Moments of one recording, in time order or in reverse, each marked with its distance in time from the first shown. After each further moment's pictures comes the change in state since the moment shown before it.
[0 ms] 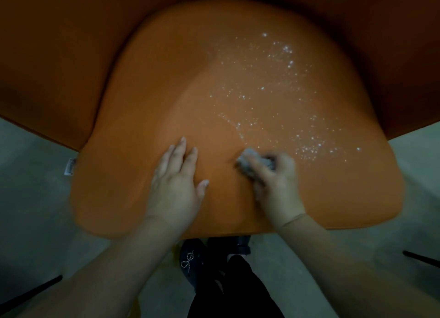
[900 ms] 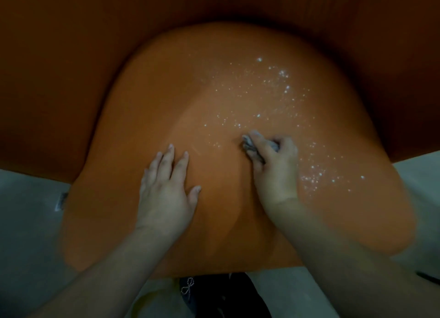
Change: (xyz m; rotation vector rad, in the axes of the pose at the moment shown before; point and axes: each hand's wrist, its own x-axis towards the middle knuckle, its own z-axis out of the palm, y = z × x) left_hand 0.048 0.002 -0.016 0.064 0.018 -0.064; right_hand 0.090 -0.002 0.003 0.096 0.155 0.245
